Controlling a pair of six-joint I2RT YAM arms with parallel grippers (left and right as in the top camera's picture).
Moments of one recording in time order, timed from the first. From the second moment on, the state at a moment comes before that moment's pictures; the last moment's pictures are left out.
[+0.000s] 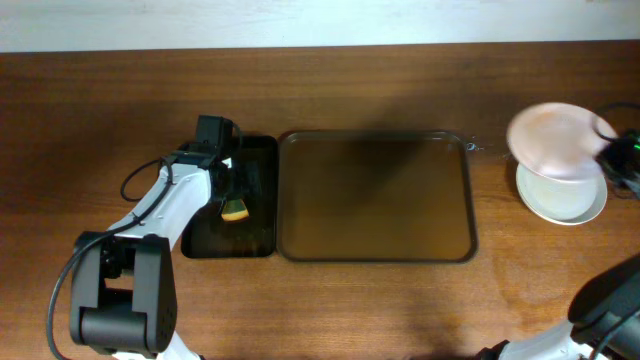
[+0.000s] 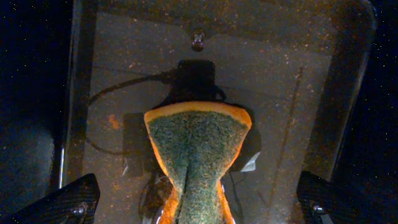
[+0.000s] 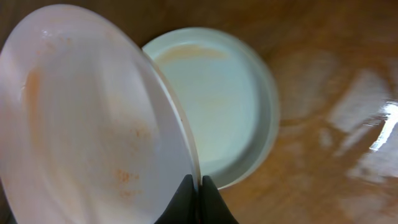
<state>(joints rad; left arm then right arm) -0.13 1.81 1.14 -0.59 -0.05 -0.30 -0.67 1.81 1.63 -1.03 -0.11 0.31</state>
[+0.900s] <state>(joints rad) -0.13 1.81 1.14 -0.59 -0.05 -0.30 -0.19 1.94 1.51 -0.93 -0.45 0.07</state>
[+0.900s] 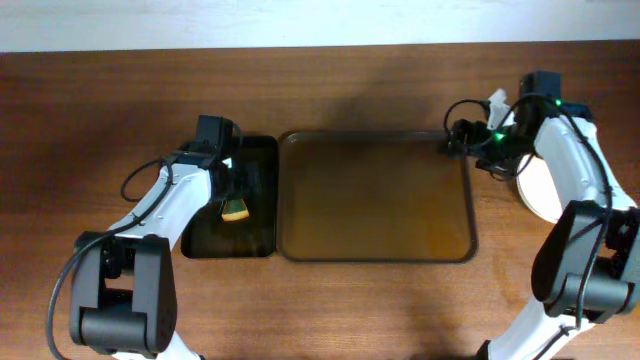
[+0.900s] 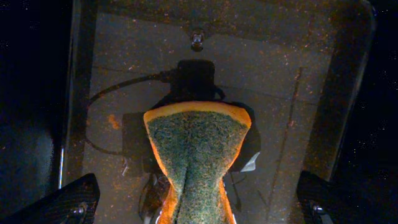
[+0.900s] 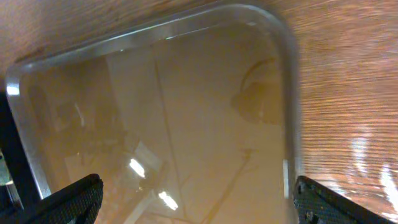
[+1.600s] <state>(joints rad) -0.13 1.81 1.14 -0.59 -0.05 -0.30 0.00 1.64 1.51 -0.93 -0.42 0.07</state>
